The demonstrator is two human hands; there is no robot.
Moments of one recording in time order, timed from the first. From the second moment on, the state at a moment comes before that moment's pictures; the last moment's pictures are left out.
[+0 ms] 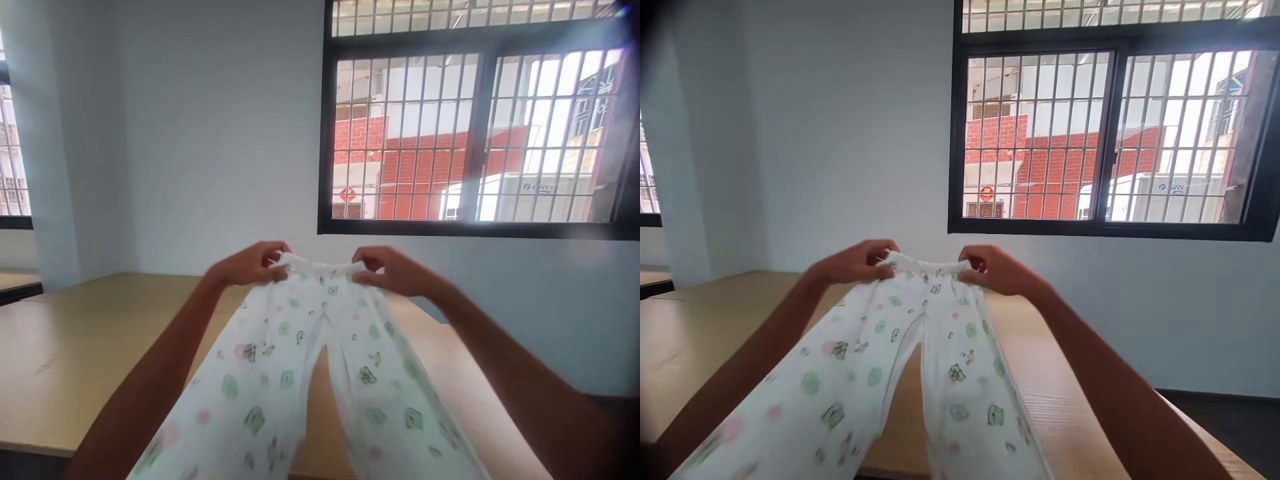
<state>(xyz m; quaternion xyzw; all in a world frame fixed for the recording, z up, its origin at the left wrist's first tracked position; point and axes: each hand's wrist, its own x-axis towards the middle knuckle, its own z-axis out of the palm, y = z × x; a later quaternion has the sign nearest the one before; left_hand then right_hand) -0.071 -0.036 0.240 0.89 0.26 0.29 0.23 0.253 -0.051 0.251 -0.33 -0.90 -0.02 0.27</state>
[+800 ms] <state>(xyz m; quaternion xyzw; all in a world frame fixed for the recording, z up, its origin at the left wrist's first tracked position) -0.043 -0.141 -0.014 0.87 0.39 0.23 0.21 0.276 0.010 0.026 -0.49 -0.86 -0.05 0.12</state>
